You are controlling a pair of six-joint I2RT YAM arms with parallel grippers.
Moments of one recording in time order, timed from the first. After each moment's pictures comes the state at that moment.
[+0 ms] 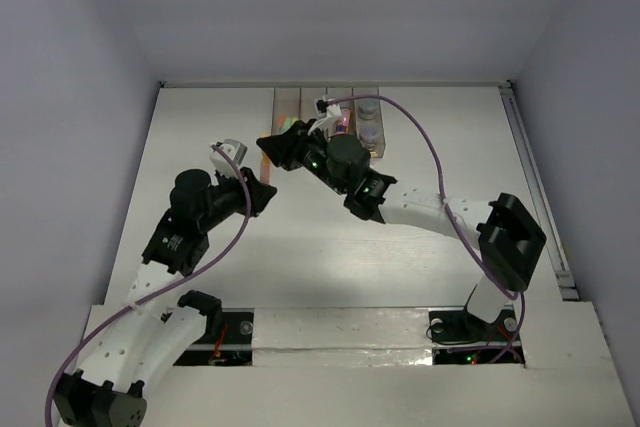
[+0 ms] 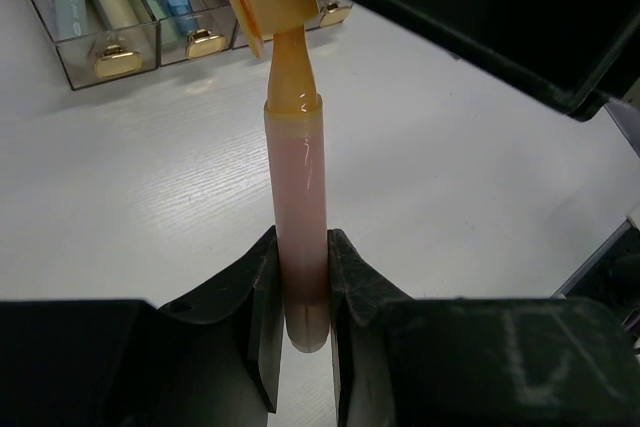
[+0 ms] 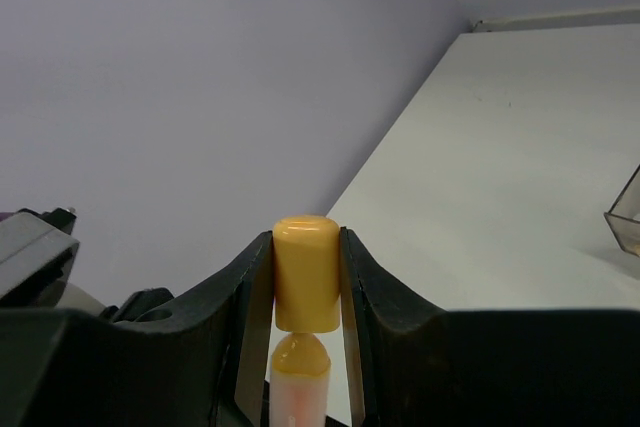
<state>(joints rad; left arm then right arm) -0.34 0.71 0.67 -0.27 0.34 -0.29 0.97 1.70 1.28 0.54 0.16 0.66</state>
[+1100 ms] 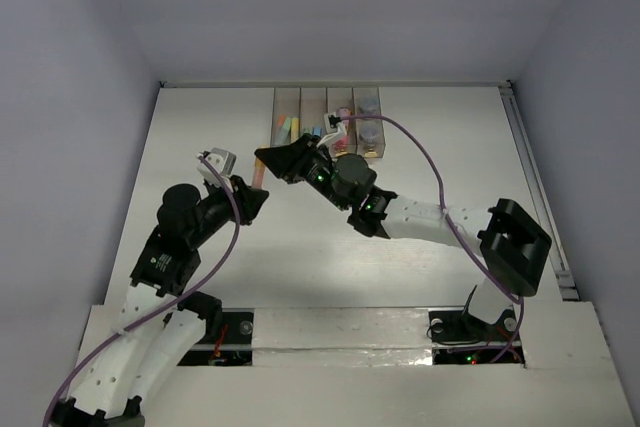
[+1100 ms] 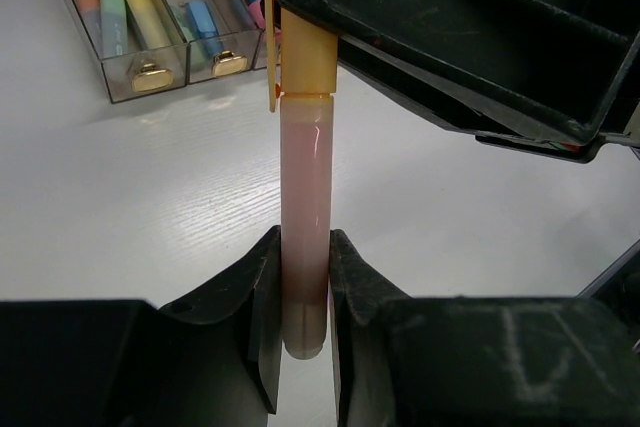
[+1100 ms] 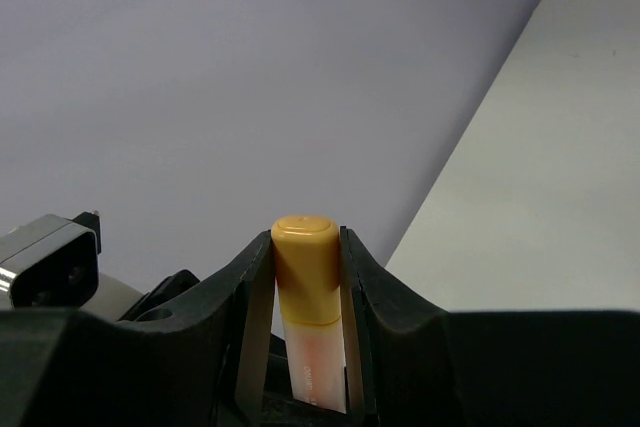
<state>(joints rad) -0.35 0.58 0.67 -0.33 0.25 -0.29 1.03 1.66 1.13 0.73 0.16 0.92</state>
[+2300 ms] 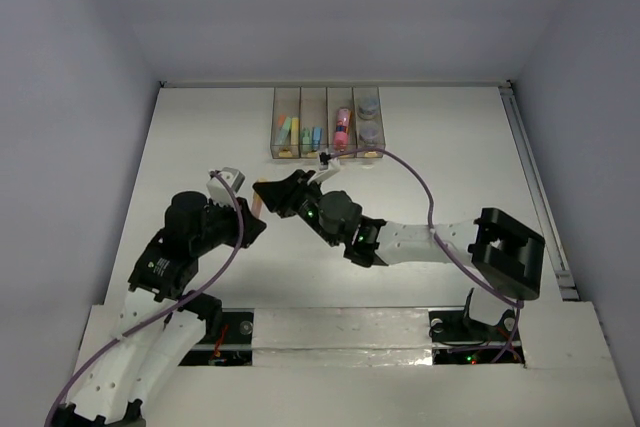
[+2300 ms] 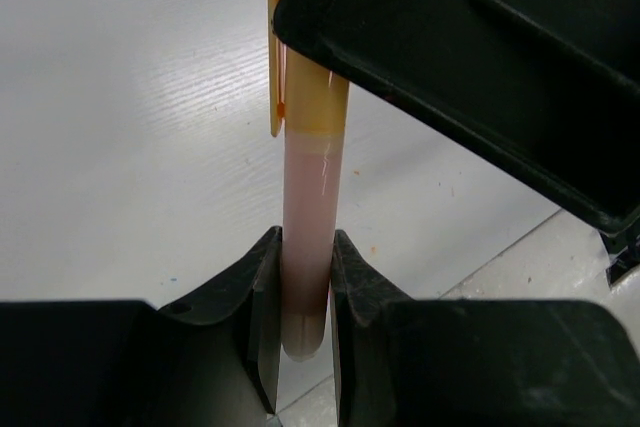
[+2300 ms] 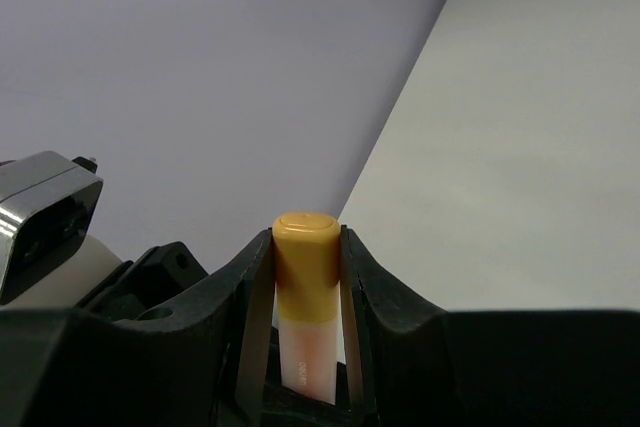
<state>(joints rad) -0.35 0.56 0.67 -0.64 0.30 -0.26 1.19 1.67 1.01 0.72 0.39 0.88</state>
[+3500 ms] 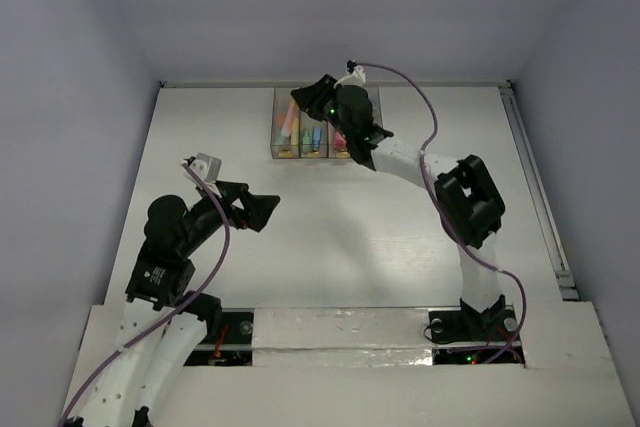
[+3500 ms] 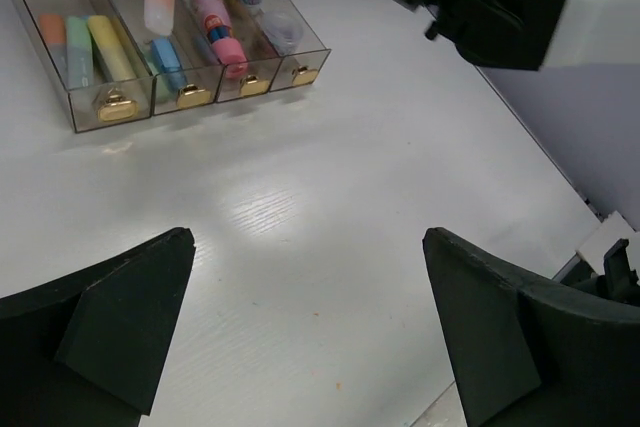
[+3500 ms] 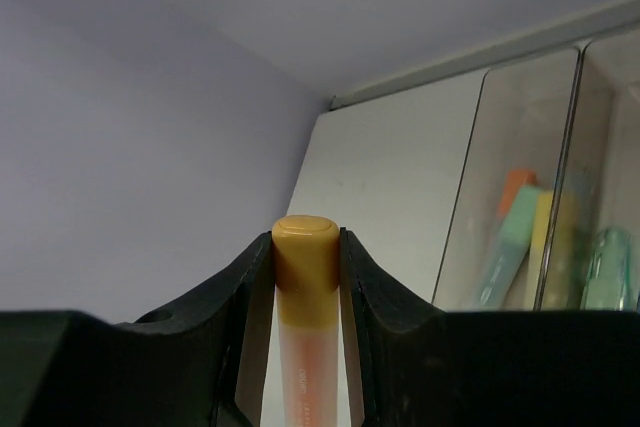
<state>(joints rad) -0.29 0.49 0.64 -0.29 0.37 -0.37 0.68 2.01 1.52 0.49 0.09 0.89</state>
